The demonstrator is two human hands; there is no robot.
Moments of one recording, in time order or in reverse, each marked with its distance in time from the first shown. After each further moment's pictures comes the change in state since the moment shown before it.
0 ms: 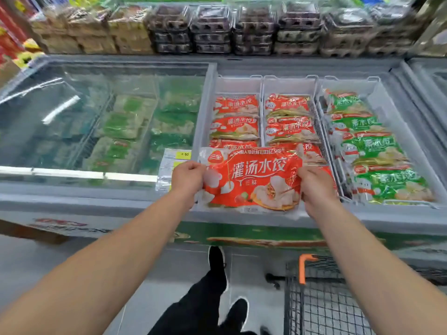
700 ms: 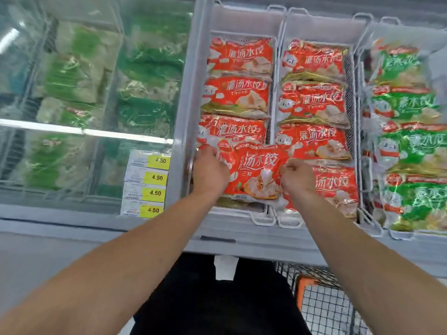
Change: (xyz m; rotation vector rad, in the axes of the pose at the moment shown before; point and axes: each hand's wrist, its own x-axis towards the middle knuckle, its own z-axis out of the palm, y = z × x) left_hand 0.145 -0.001 0.120 0.547 -0.083 0.084; right_hand 0.167 0.021 0.102 -0.558 -0.030 0.102
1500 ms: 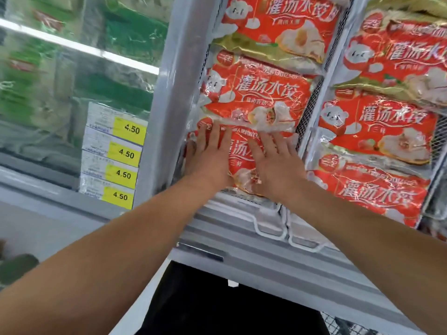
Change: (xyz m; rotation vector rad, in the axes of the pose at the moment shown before) left_hand 0.052 -0.086 0.076 0.724 -0.456 0.023; right_hand 0.064 0.021 0.081 -1.212 -0.609 -0.830
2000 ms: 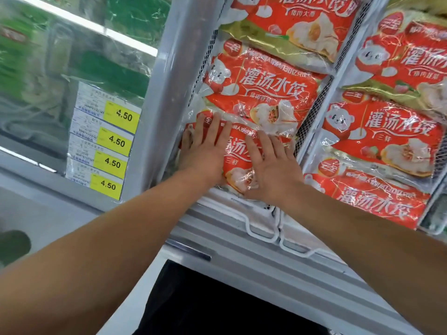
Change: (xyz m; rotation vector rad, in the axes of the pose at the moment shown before) left_hand 0.003 -0.003 0.005 0.062 -0.027 -0.036; right_hand 0.004 0.006 0.010 0.010 -0.099 -0.055
